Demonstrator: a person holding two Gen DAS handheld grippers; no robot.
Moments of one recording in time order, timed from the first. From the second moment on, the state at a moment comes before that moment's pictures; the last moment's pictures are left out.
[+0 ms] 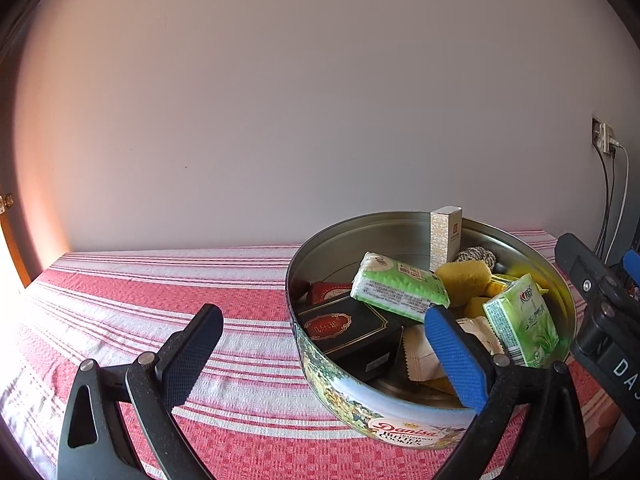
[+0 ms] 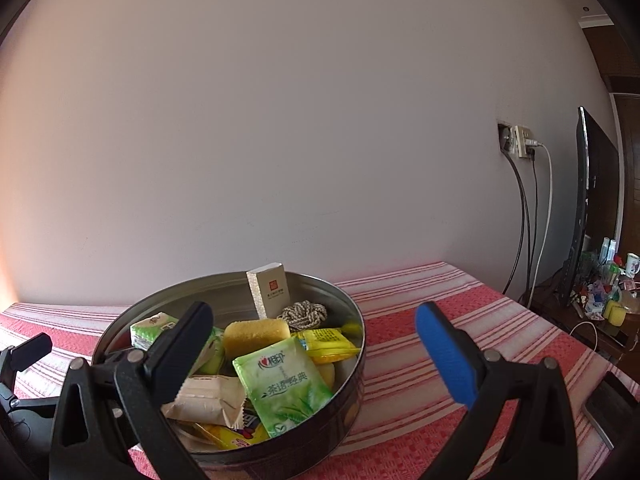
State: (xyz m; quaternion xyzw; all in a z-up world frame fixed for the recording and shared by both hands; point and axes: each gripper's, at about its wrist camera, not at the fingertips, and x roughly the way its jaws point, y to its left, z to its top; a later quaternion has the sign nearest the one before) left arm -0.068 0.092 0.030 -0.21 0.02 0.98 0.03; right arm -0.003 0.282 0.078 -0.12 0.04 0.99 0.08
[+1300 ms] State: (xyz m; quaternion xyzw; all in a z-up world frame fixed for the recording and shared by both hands) left arm -0.029 0.079 0.031 -0.18 0.03 0.98 0.02; right arm 0.069 0.259 0.090 -0.03 0.00 1.00 0.09
